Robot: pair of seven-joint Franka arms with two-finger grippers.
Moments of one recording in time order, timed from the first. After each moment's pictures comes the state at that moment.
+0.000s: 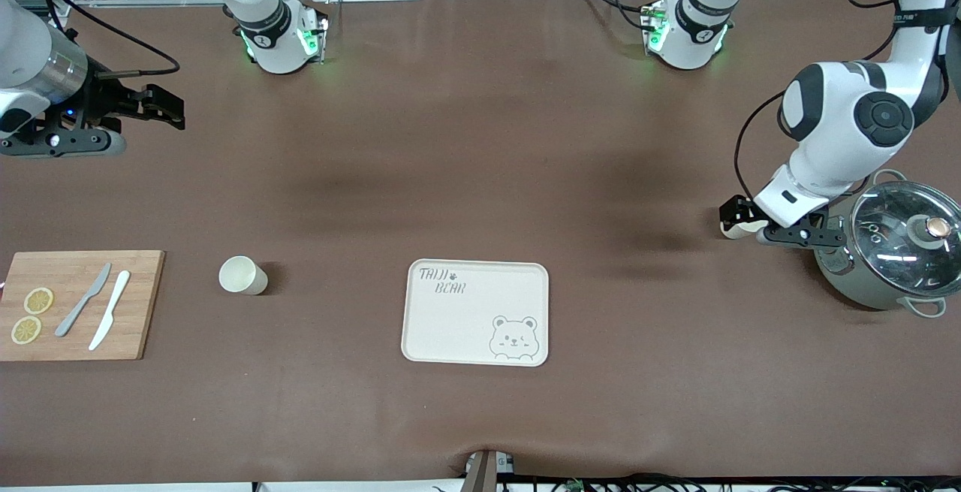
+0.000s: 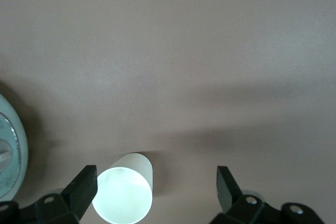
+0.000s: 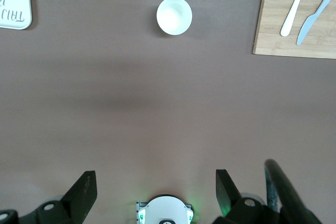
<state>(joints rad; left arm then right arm) -0.10 0.11 0.05 -2.22 0.02 2.41 0.05 0.09 -0.07 0.01 -1.70 -0.03 1.44 0.03</state>
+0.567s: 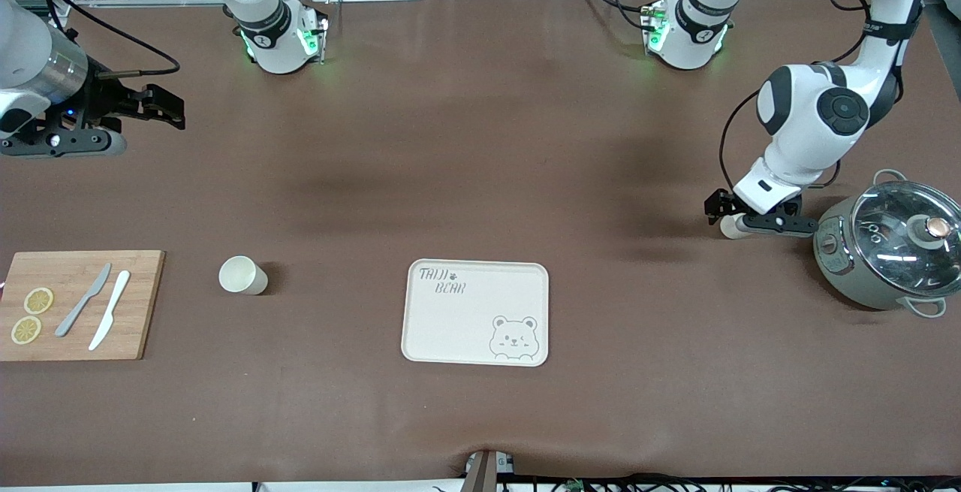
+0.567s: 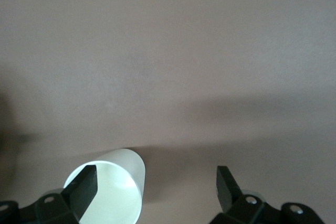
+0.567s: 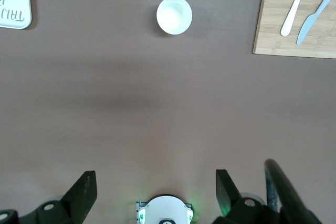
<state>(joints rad) -0.09 0.11 0.05 -2.41 0.02 2.65 0.06 0.09 -0.07 0.01 -1.70 -0.03 1.44 0.03</state>
